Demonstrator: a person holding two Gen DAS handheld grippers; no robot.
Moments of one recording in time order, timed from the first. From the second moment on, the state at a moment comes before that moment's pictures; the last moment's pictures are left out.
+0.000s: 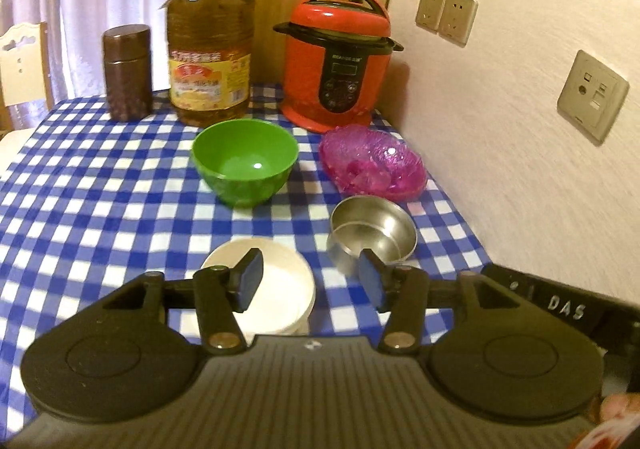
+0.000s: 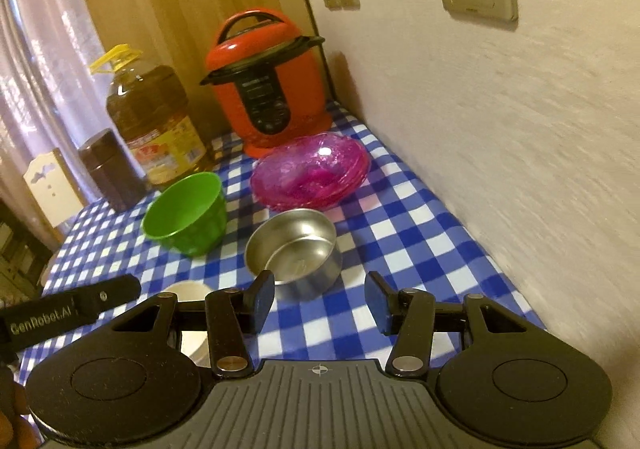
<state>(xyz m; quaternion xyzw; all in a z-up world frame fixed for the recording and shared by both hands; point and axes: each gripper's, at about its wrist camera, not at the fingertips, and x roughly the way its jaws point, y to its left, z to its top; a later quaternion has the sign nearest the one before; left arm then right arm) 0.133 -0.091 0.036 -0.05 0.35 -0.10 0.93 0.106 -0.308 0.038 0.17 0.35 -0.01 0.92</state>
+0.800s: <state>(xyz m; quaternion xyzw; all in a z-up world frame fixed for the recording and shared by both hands) 0.067 -0.016 0.010 -0.08 0.38 -0.02 0.92 0.057 -0.263 0.033 0.16 0.39 0.04 0.91</state>
